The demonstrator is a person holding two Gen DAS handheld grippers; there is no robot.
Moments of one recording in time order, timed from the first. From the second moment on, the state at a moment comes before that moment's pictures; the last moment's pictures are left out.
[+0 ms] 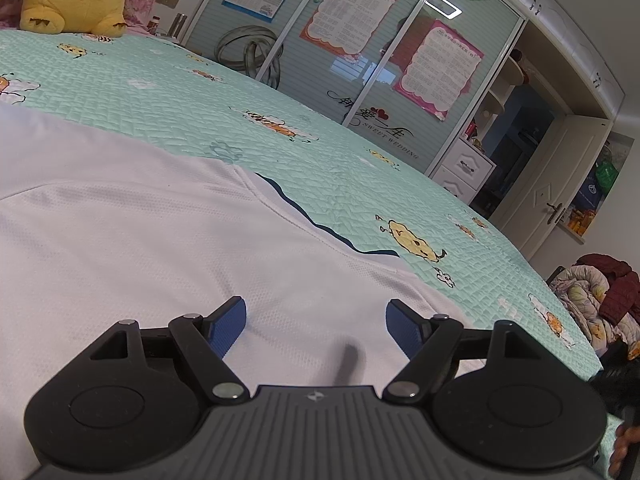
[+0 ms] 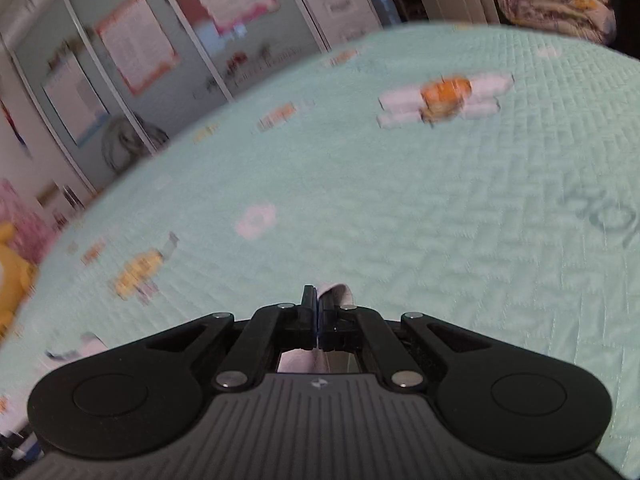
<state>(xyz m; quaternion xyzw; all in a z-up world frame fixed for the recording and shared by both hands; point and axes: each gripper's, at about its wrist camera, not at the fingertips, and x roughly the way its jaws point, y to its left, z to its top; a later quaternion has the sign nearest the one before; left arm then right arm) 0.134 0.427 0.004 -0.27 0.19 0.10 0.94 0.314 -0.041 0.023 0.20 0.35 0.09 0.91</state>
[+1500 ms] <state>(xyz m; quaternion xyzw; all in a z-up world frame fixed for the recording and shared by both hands) 0.135 0.423 0.003 -0.27 0.19 0.10 0.94 0.221 0.017 0.020 0.27 0.33 0.15 0.89</state>
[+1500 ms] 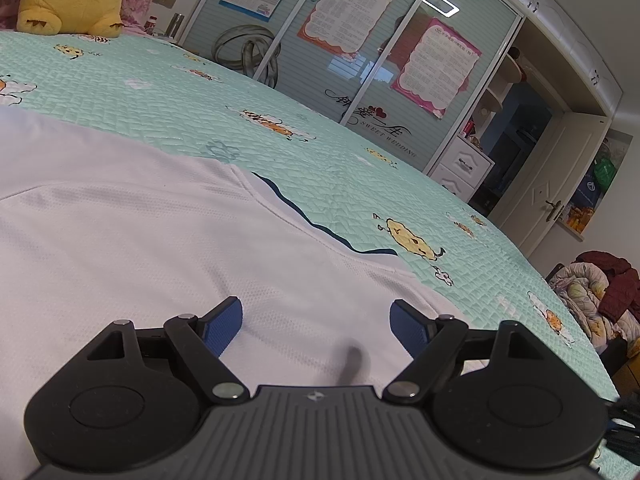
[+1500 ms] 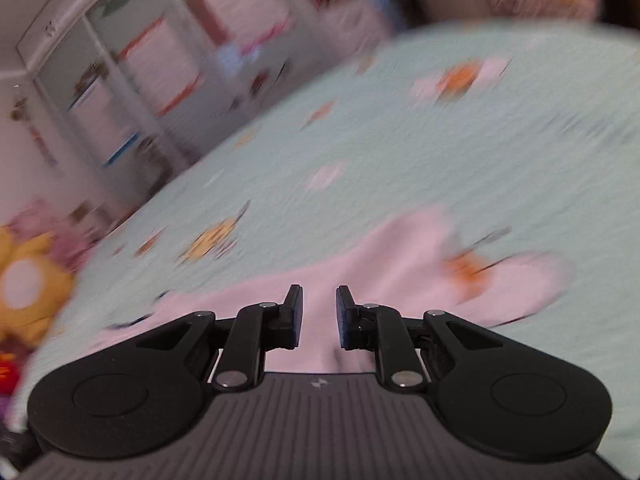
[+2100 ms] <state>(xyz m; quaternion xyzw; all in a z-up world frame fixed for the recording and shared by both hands) 0.136 0.421 0.003 -0.27 0.19 0.10 0.94 0.220 0.074 0.026 0.17 0.33 0.16 0.91</state>
